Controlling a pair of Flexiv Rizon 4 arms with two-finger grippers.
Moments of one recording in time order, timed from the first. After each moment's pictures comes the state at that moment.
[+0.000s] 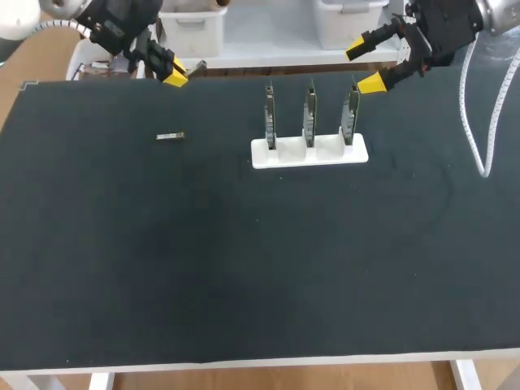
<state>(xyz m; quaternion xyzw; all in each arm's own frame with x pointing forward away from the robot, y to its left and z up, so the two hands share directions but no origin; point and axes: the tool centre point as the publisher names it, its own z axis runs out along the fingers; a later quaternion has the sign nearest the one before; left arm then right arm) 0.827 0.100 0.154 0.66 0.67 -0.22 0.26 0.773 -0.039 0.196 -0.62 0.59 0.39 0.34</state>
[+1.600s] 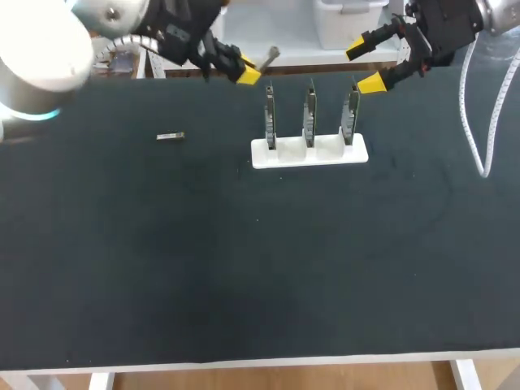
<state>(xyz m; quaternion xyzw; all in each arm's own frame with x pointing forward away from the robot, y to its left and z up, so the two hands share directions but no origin) 0.738 -0.032 0.217 0.57 0.70 -0.26 0.34 0.773 -0.039 0.196 -0.62 0.59 0.39 0.34</state>
